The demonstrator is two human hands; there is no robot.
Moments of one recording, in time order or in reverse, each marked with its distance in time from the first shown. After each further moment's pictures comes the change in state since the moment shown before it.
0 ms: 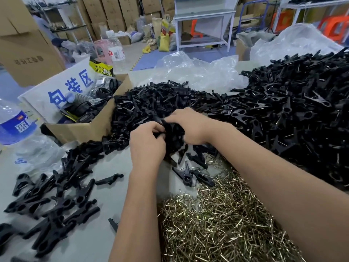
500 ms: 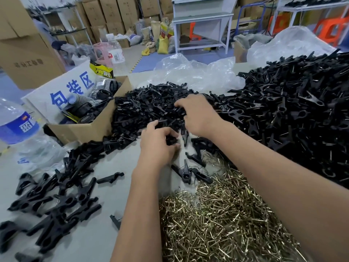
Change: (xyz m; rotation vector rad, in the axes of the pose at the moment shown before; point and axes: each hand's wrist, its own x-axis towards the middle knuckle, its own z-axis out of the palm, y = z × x) left_hand -0.005 0.006 0.006 0.204 -0.293 0.084; right_hand -0.007 0.007 -0.008 -0.007 0.359 0.141
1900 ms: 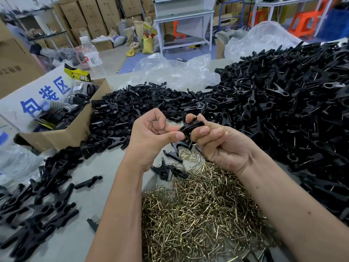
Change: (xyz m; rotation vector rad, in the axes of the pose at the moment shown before) left_hand -0.019 0.041 0.001 -1.083 -0.215 0.320; right_hand -0.131 0.040 -0.026 2.687 -0.532 0.387
